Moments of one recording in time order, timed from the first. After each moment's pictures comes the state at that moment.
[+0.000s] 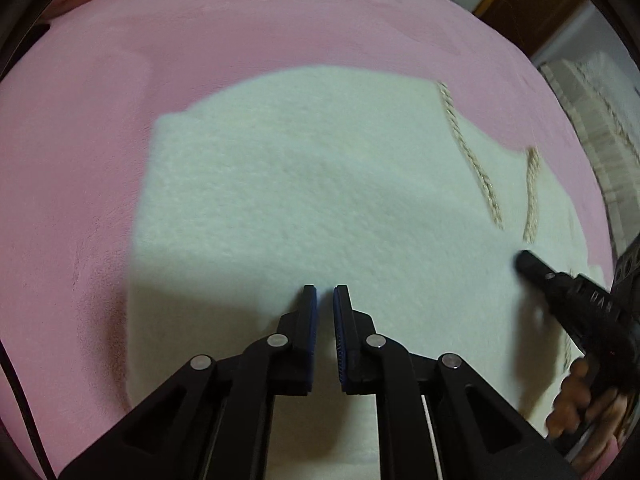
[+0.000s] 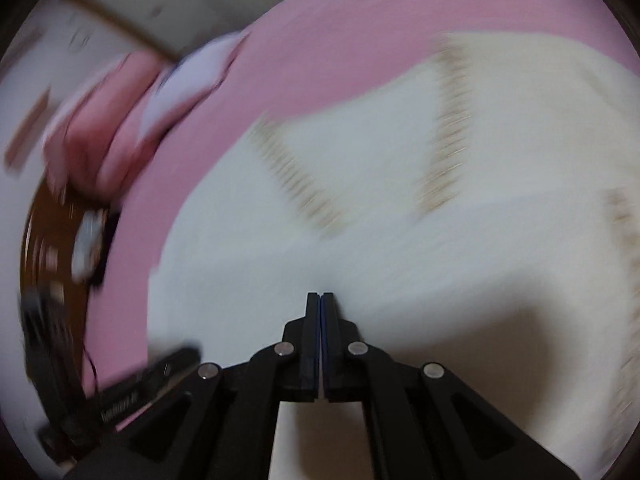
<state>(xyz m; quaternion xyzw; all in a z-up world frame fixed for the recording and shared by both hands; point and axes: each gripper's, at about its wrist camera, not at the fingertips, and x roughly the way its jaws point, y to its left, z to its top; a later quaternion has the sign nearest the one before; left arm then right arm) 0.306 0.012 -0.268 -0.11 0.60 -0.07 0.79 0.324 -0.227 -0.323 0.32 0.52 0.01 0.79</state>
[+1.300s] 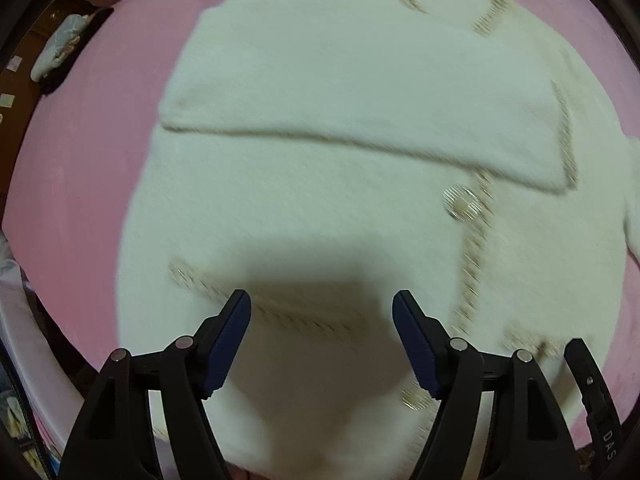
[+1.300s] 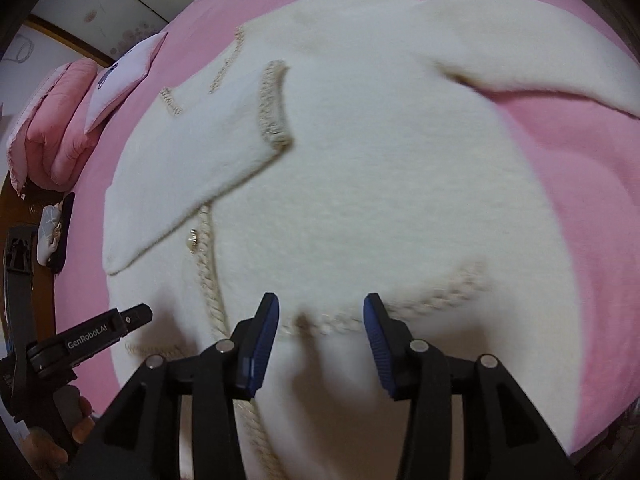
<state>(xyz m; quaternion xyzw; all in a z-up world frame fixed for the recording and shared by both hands) 0.155 -0.147 -0.231 0.02 0.70 0.08 0.71 0.085 -0.297 -0.254 0.26 0.62 -0.05 0.74</state>
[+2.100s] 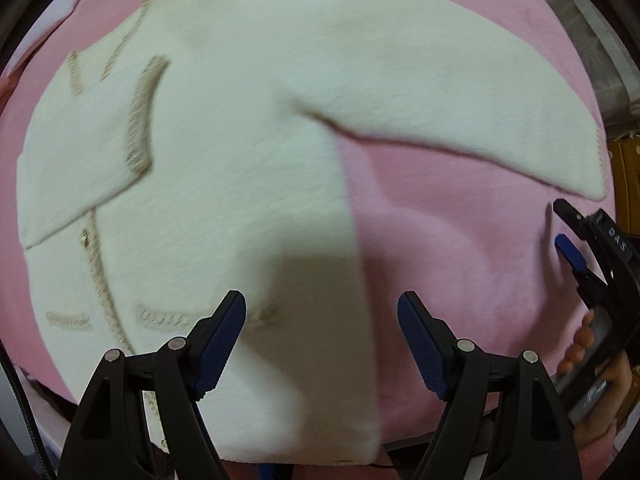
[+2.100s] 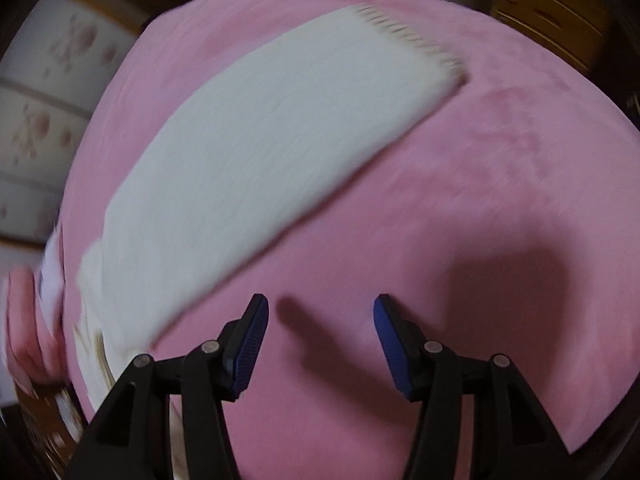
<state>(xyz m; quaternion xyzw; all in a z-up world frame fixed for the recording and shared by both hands) 0.168 -0.473 -0.222 0.11 0.74 -0.12 0.66 0.000 -0.659 -0.276 0.44 0.49 -0.28 0.70</state>
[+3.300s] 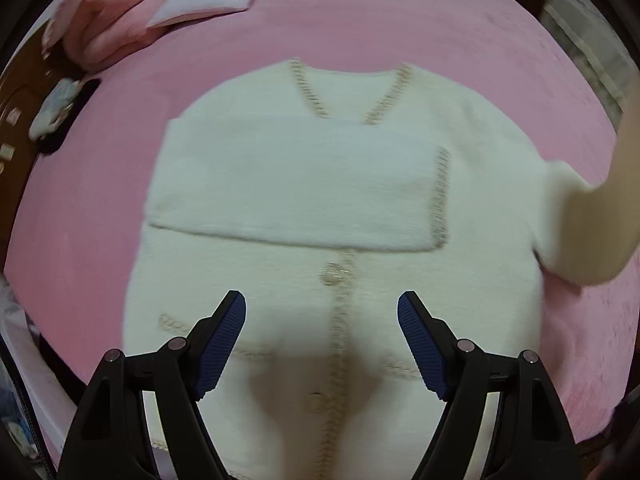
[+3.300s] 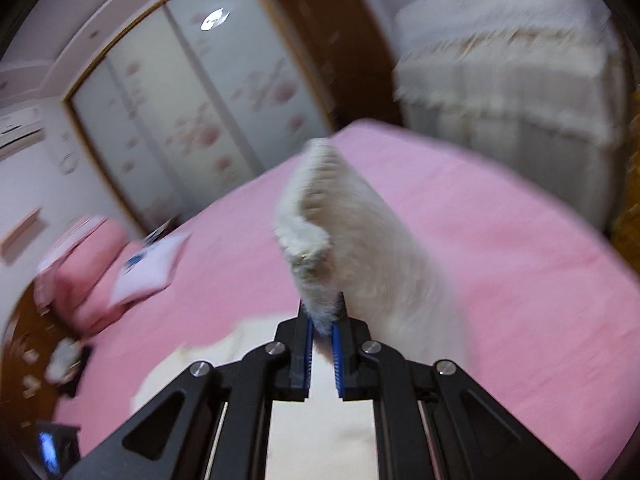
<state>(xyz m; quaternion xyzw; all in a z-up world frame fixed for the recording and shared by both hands) 0.207 -0.204 -0.145 0.02 0.62 0.04 0.78 0.153 -0.419 -0.099 0.25 0.33 -0.08 0.91</state>
